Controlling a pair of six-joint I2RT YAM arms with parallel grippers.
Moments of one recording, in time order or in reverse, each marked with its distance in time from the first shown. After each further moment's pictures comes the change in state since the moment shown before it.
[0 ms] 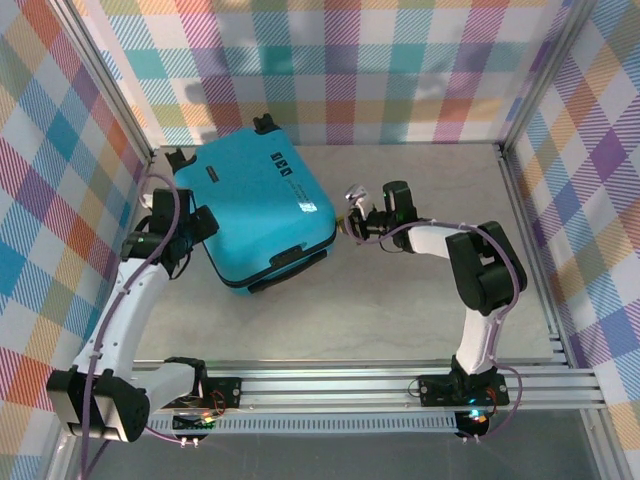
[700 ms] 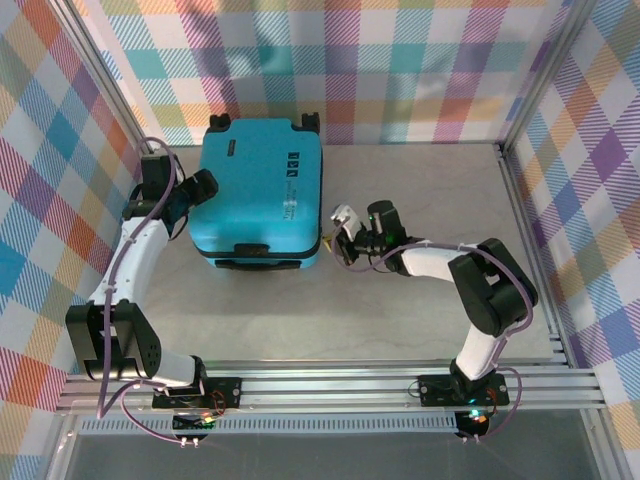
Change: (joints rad) left arm 0.135 0.289 0.171 0.263 0.271 0.099; right arm 0.183 -0.146 -0.167 0.048 0.162 0.015
